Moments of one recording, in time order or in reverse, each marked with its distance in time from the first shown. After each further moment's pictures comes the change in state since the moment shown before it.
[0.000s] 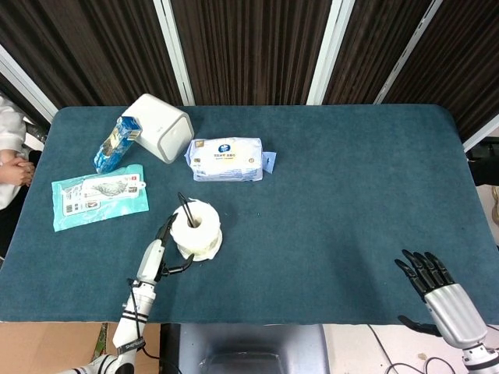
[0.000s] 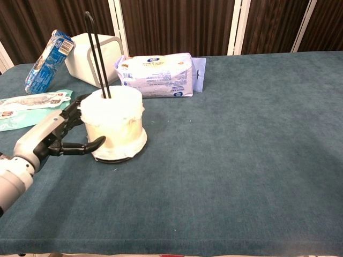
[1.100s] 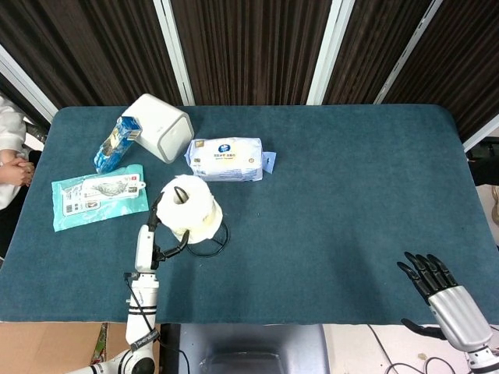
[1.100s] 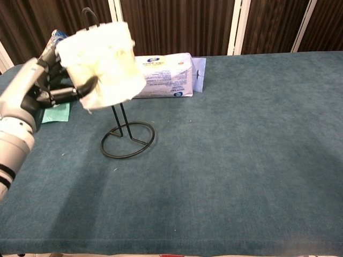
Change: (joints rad) left arm -0.004 -0.077 -0.149 -0.124 0.049 0.229 0.054; right arm -0.002 0.022 -0.013 0.005 -0.015 0.003 0.034
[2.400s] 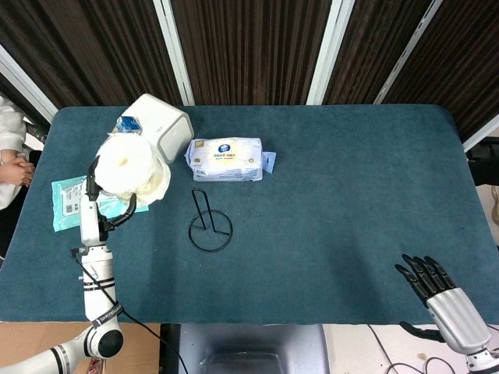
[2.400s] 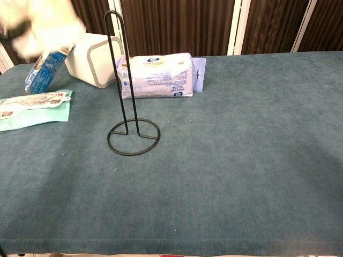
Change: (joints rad) left arm -0.008 0.226 -0.127 -0.023 -0.072 0.023 0.016; right arm -0.003 0.002 -0.006 -0.005 -0.014 0.005 0.004
